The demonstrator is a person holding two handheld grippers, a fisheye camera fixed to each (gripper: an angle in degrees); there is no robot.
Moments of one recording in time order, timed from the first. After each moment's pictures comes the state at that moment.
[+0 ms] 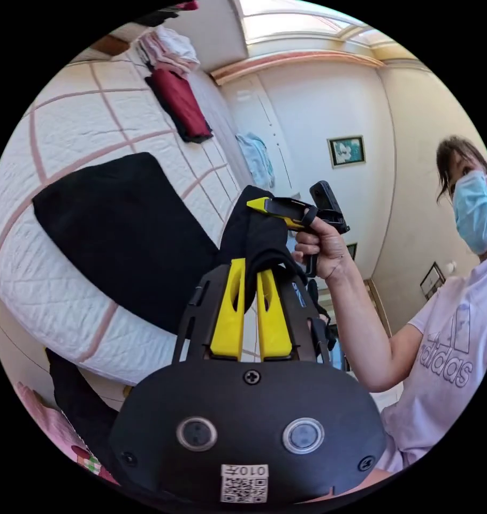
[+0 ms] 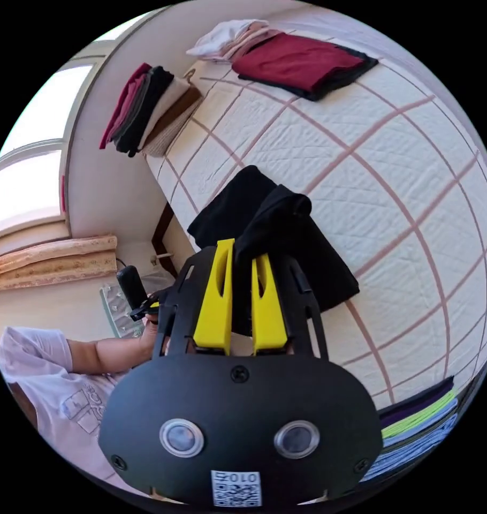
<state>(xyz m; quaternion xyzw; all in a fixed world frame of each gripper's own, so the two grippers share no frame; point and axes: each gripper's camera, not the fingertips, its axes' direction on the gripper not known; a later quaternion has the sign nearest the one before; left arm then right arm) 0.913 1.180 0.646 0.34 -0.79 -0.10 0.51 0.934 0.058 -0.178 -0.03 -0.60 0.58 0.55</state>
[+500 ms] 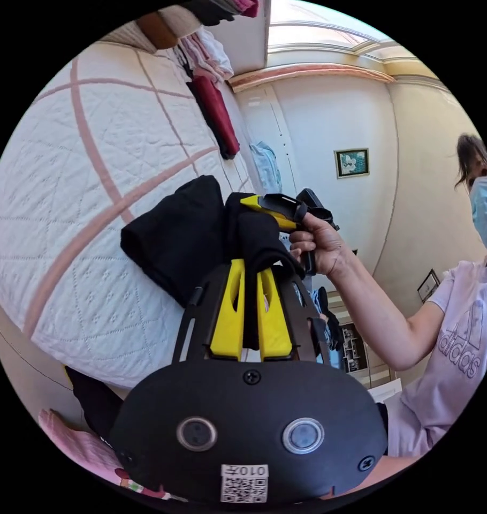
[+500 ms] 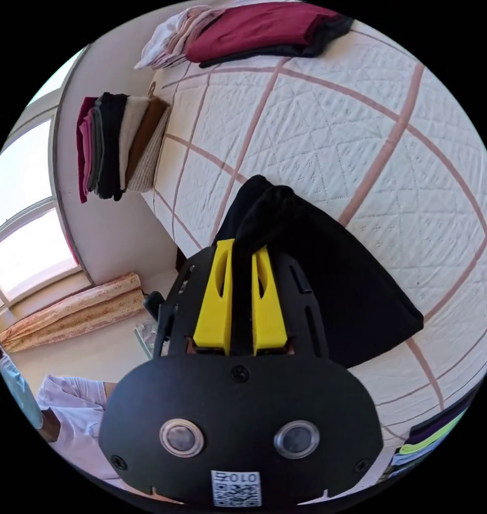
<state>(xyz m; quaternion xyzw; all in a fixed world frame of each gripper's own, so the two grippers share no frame) 1.041 1.266 0.535 0.40 -0.77 -0.10 0.49 0.949 -0.060 -0.093 -0.04 -0.64 0.63 0.43</state>
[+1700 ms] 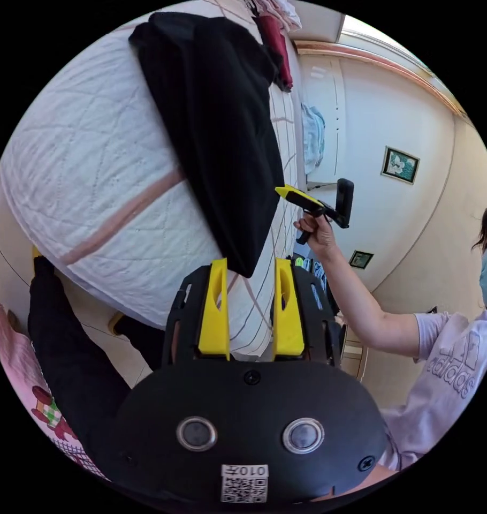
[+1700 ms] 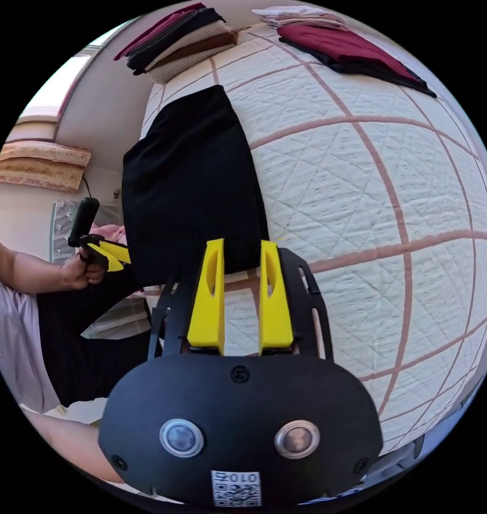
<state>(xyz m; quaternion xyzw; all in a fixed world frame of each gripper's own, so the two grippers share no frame) 0.949 1.305 0.515 0.43 -0.70 -0.25 0.51 0.845 -0.024 -0.119 0.00 -0.56 0.42 0.71</state>
